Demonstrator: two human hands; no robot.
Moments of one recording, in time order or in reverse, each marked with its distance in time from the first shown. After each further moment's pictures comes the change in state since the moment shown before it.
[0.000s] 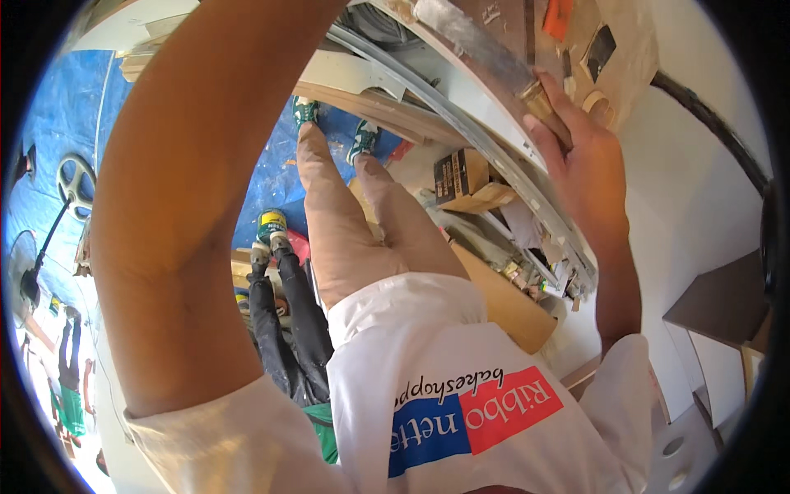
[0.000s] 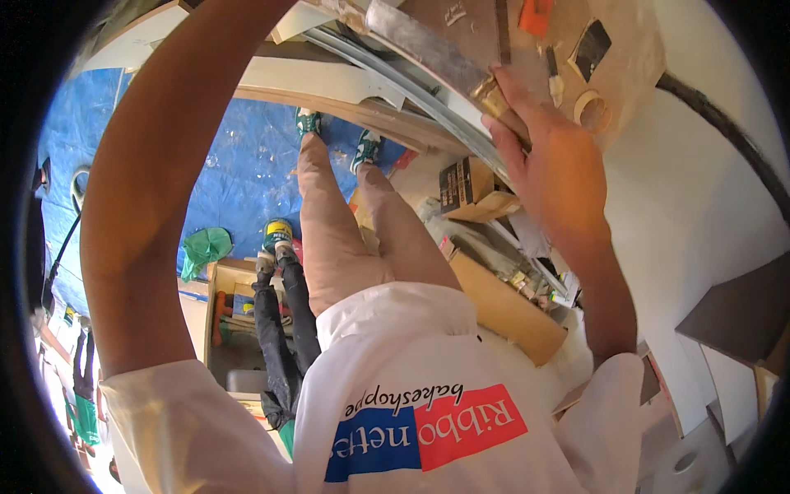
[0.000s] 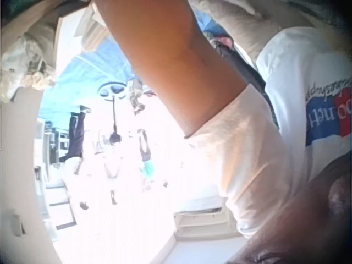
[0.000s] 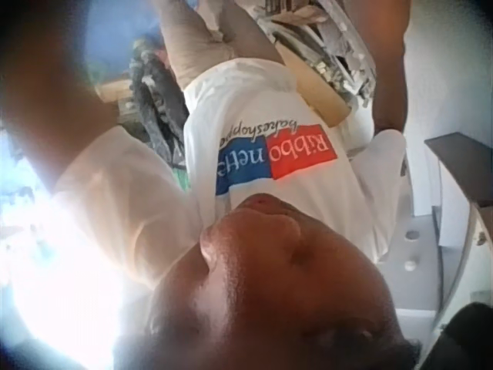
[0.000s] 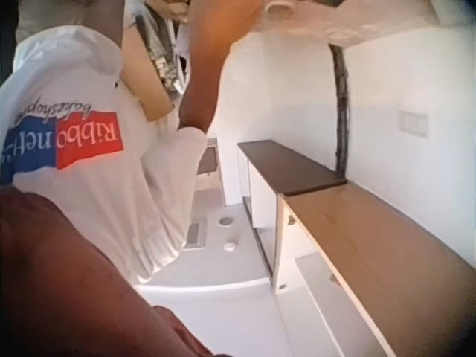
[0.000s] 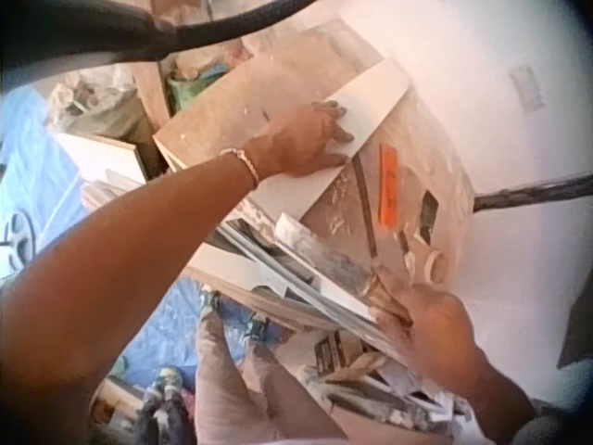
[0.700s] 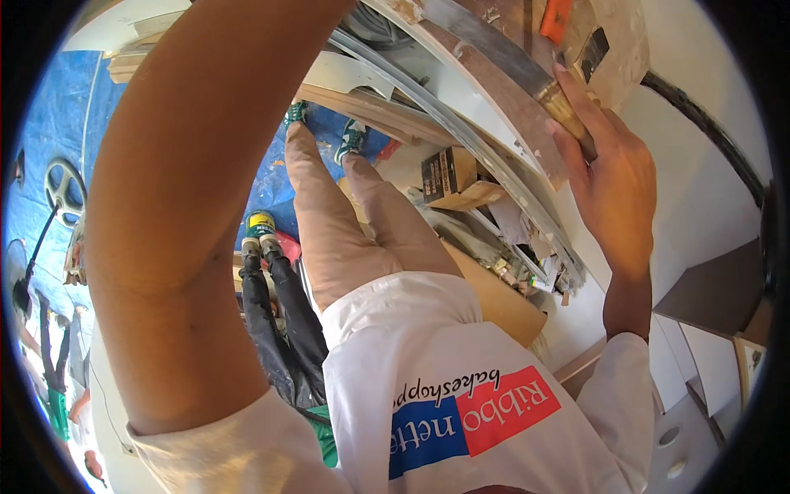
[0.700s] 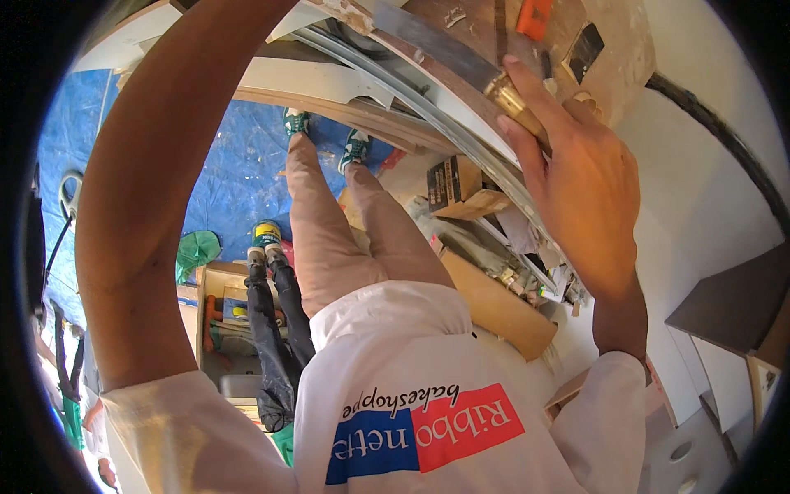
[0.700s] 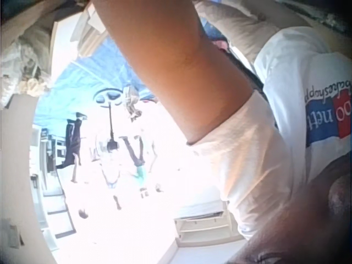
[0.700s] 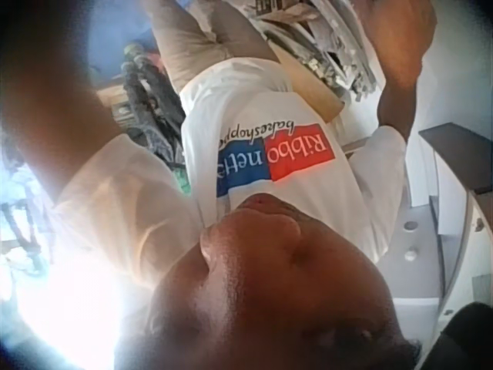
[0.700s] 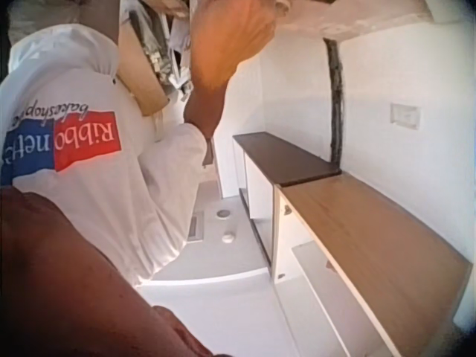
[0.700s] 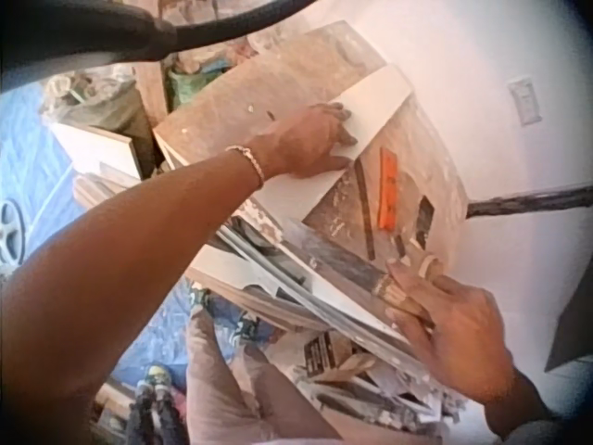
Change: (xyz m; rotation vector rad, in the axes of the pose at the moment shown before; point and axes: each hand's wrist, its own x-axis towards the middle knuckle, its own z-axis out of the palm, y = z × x) left_hand 0.000 0.000 -0.002 -0.049 -0.023 -0.033; right_hand 0.004 -0.021 -0.034 -0.227 0.006 -0.055
